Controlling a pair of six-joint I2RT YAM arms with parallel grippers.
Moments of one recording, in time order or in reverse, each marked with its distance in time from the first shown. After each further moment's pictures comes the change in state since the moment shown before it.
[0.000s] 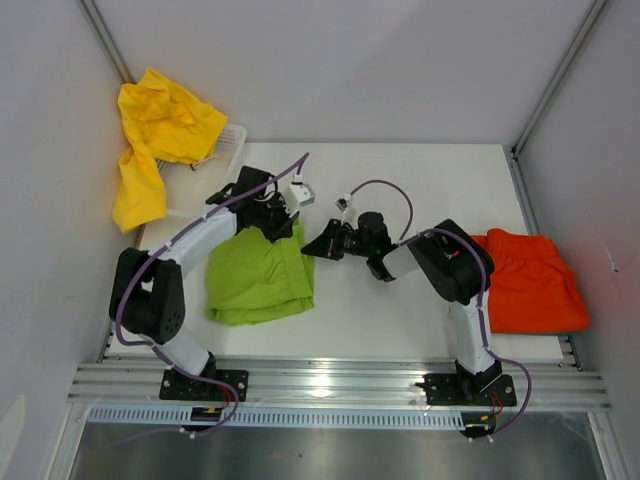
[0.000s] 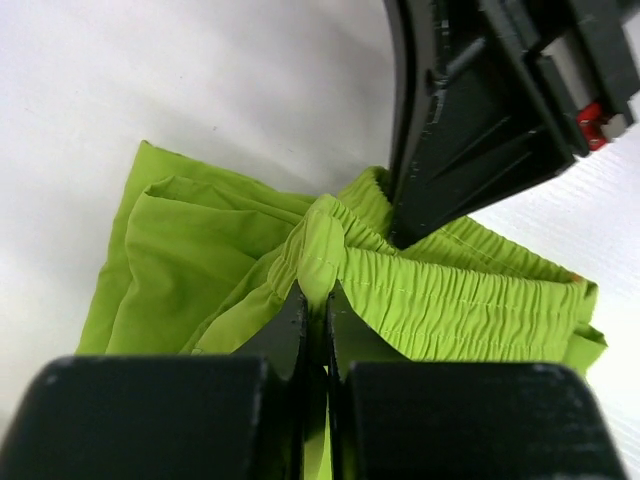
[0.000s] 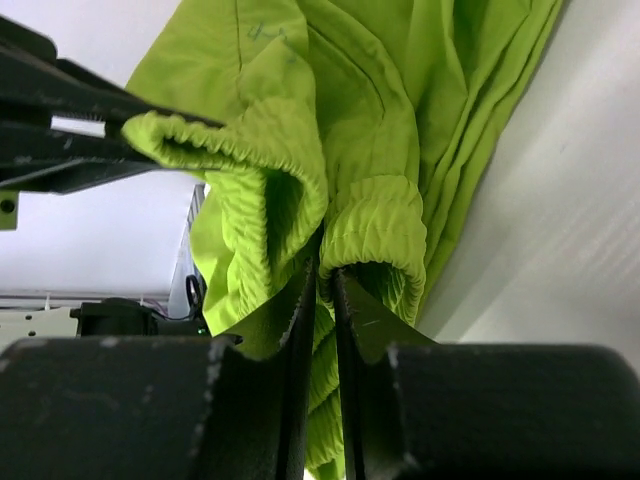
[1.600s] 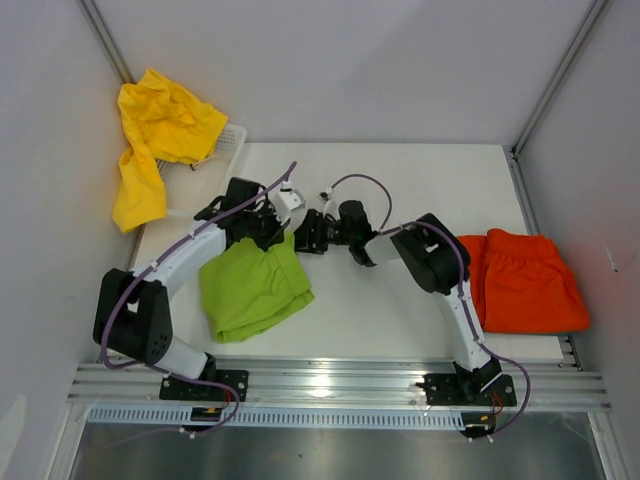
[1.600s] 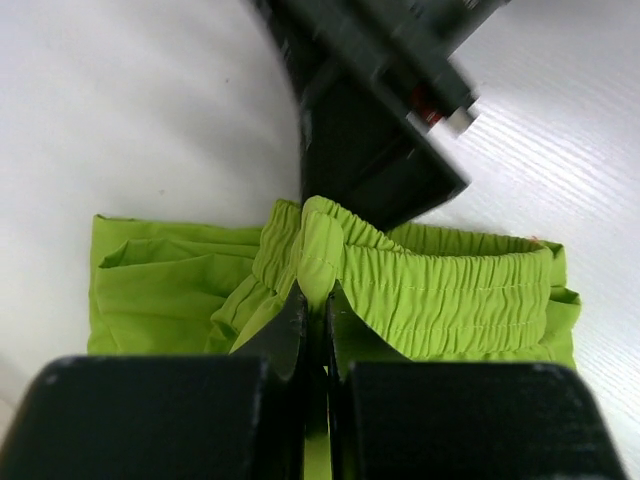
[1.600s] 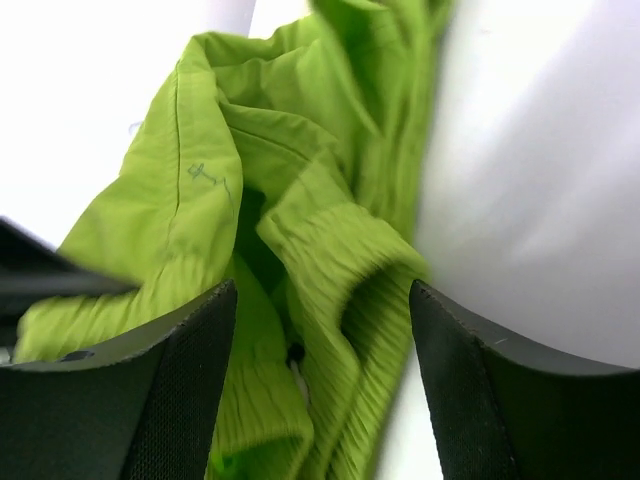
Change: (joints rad) left arm 0.014 -0.153 -0.142 0.053 -0.046 -0.058; right arm 0.024 0.206 0.332 -0.170 -0.083 0.030
